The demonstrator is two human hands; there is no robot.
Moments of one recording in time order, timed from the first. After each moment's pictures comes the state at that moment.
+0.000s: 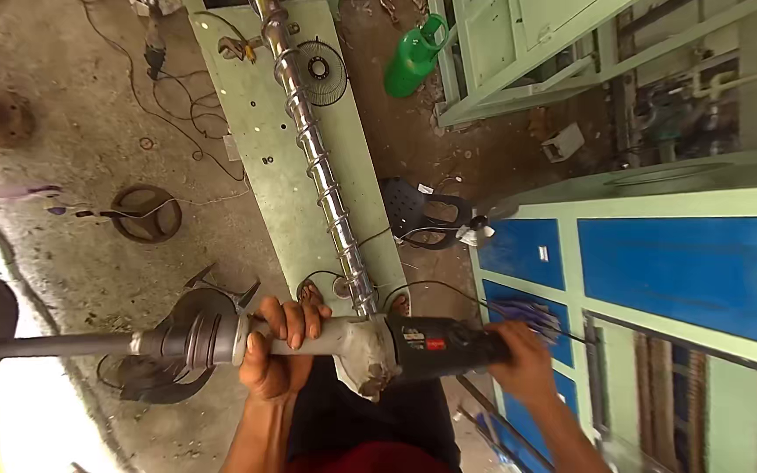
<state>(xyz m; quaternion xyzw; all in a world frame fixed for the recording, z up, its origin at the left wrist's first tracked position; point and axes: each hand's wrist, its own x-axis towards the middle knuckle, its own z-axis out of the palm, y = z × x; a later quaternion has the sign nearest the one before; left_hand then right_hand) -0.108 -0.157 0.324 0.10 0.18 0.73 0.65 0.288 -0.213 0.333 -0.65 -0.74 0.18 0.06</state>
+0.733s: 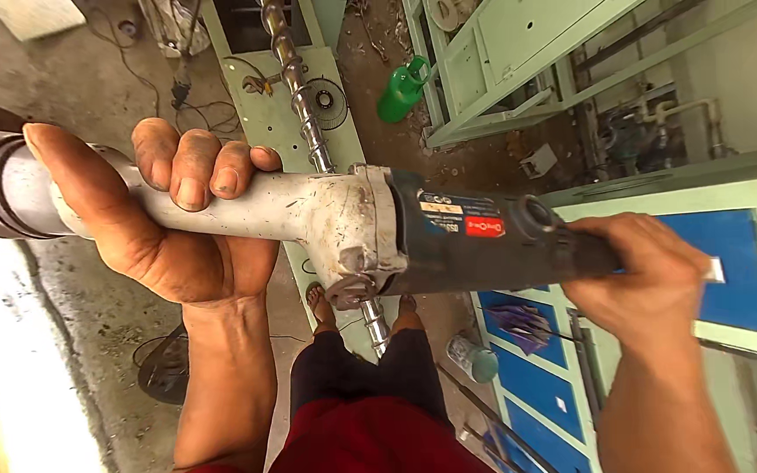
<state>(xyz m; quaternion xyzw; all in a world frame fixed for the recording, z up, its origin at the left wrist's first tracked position) -0.200 -0.059 0.527 0.12 0.01 0.79 0.60 0.204 -0.106 0.572 -0.58 -0.80 0.00 0.15</state>
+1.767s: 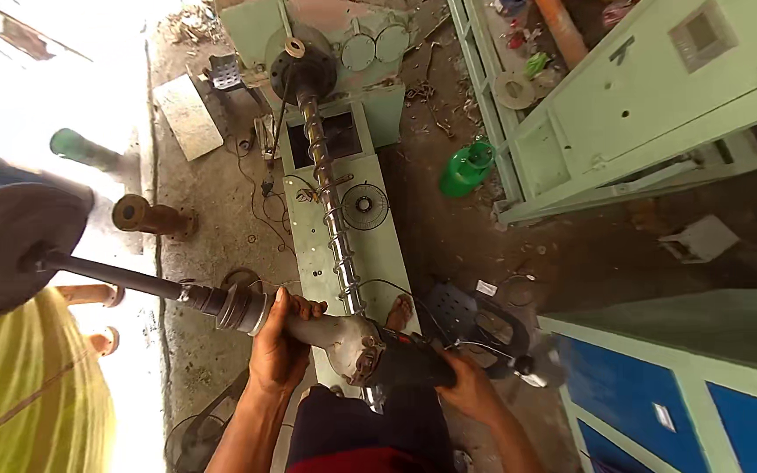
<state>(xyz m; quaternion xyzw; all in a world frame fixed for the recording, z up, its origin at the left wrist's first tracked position) -0.020 0.207 0.434 0.14 0.48 0.65 0.57 0.310 0.160 0.280 -0.55 -0.68 0.49 0.03</state>
